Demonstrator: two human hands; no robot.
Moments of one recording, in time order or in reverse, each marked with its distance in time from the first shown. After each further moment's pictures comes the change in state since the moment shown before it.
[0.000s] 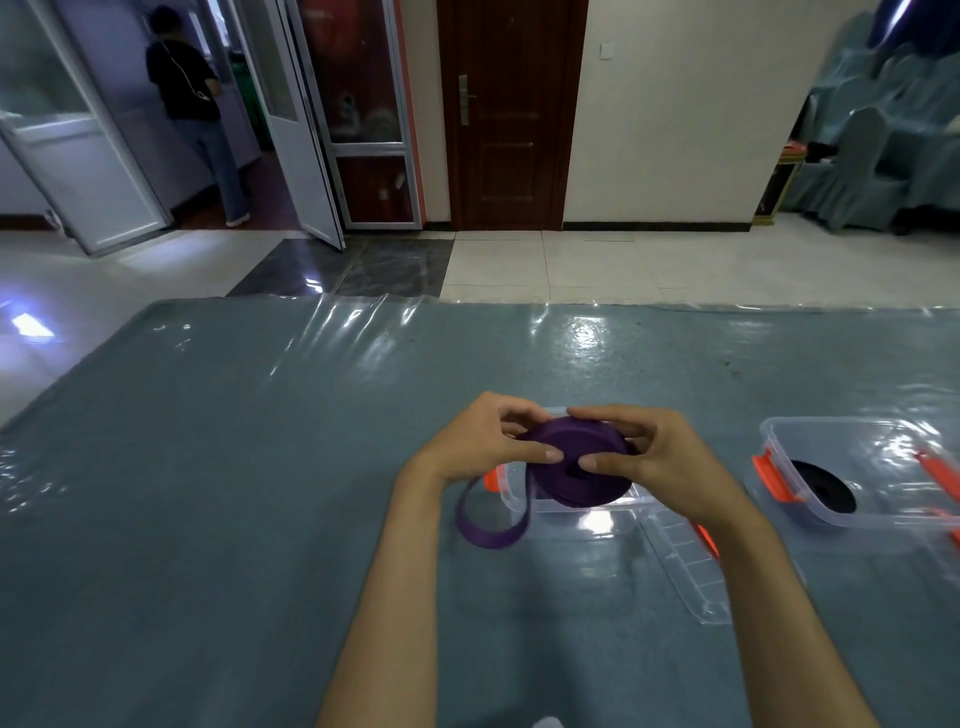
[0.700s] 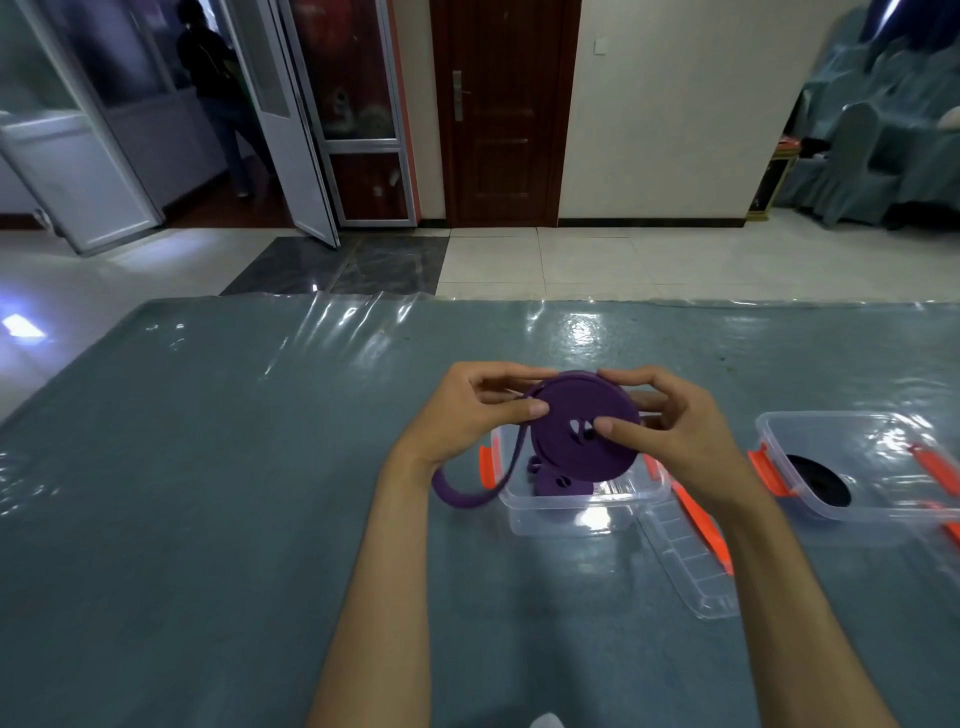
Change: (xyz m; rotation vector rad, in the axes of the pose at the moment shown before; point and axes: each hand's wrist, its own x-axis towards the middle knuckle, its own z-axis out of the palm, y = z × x) left_hand -0.003 0.020 -0.011 -0.172 0.141 0.202; right_hand -0.003 -0.016 -0.011 0.182 0.128 -0.064
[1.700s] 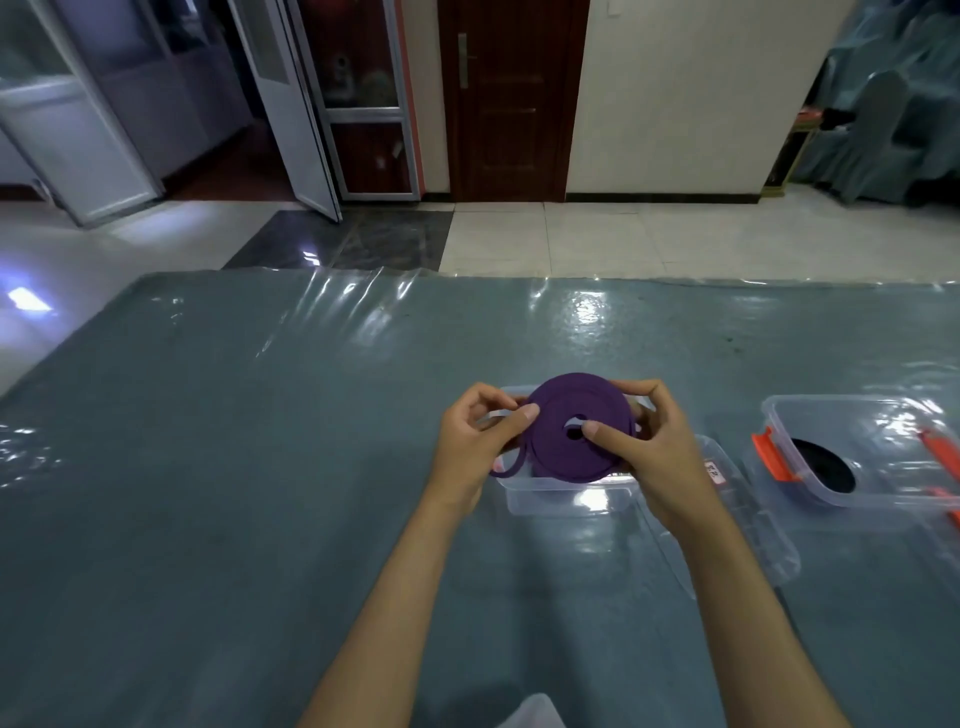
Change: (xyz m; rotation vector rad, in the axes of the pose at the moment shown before) left_hand -0.025 -0.064 0.044 -0.327 0.426 -0.131; right_hand -0.012 0.053 0.020 0.185 0.215 0.156
